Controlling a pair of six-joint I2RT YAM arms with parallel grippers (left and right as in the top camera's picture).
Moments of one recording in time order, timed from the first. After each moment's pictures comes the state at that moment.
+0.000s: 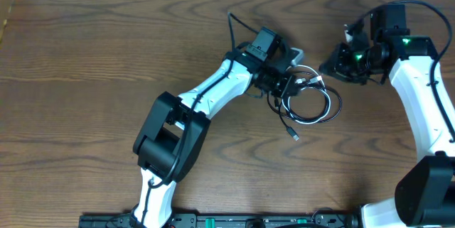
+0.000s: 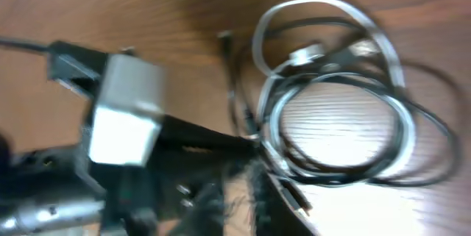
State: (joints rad) left arm -0.62 2.10 1.53 -0.52 0.65 -0.17; right arm 0.00 1.66 1.40 -0.96 -0.48 0.35
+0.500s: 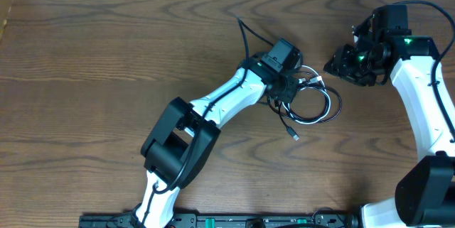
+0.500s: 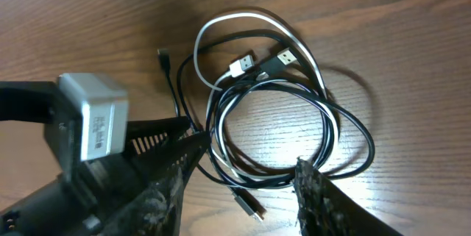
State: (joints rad) left arm -0.71 2.11 1.53 -0.53 0.22 -0.32; right arm 0.00 1.66 1.40 -0.97 -0.34 0.35
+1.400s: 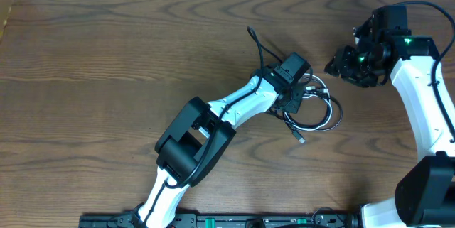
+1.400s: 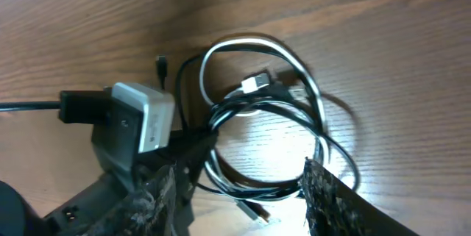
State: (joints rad) left arm -0.77 2.18 1.54 -0.56 0.15 -0.41; right arm 0.00 1.66 1.40 -0.99 -0.30 0.35
